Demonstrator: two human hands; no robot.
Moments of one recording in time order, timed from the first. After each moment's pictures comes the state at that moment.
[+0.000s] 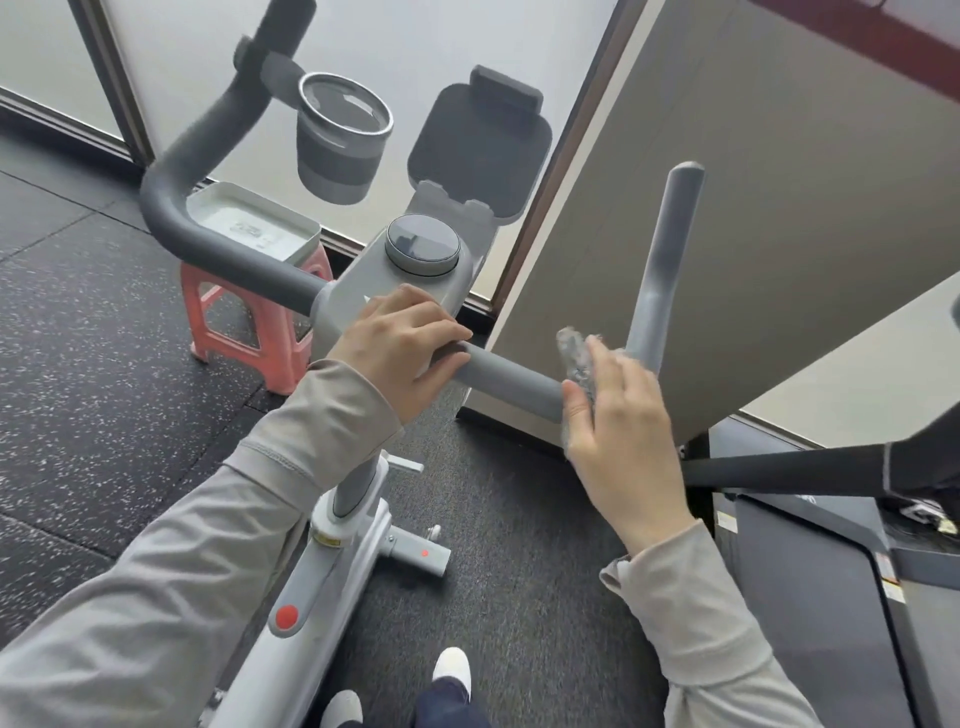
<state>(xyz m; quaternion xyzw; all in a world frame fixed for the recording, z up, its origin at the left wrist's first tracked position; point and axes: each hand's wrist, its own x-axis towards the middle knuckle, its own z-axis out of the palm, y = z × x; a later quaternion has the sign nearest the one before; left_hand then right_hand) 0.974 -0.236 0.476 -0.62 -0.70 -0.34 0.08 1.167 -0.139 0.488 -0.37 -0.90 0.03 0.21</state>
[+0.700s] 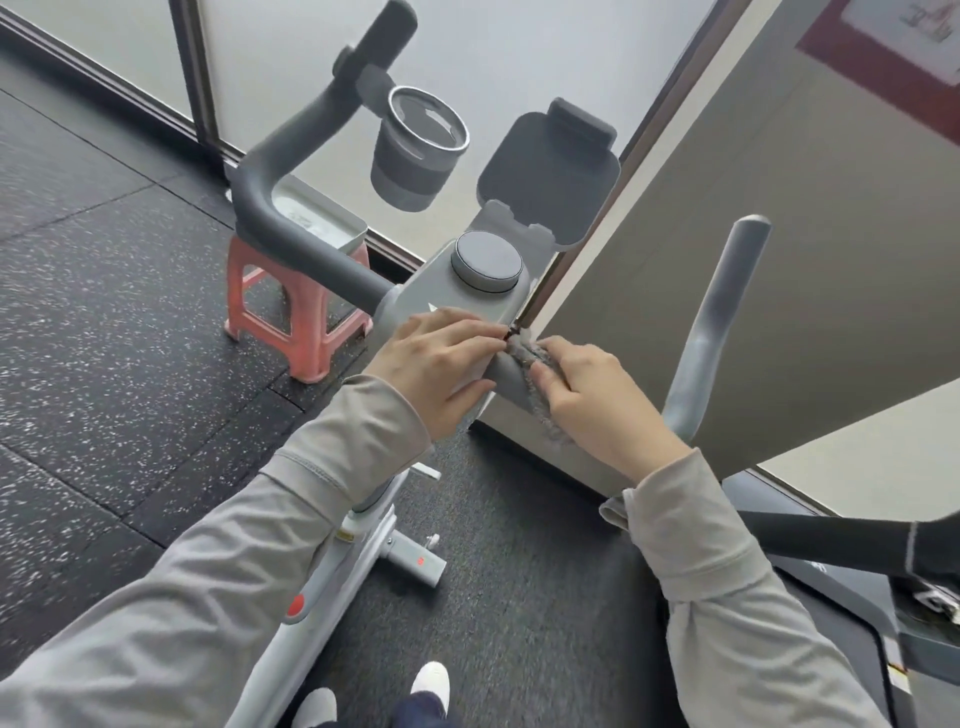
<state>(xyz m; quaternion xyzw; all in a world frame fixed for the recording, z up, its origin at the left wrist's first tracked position) 0.970 -0.253 0.469 -0.58 -0.74 -0.34 0.02 1.095 -0.130 0.516 -0.27 -0.95 0.13 0.02</state>
